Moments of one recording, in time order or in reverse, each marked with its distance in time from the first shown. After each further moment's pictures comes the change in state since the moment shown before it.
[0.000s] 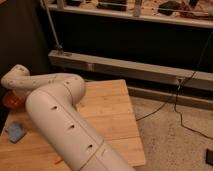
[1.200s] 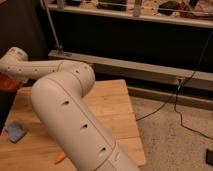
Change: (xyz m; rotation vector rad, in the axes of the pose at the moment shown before) arm -0.067 0.009 -0.113 -0.104 -0.211 0.033
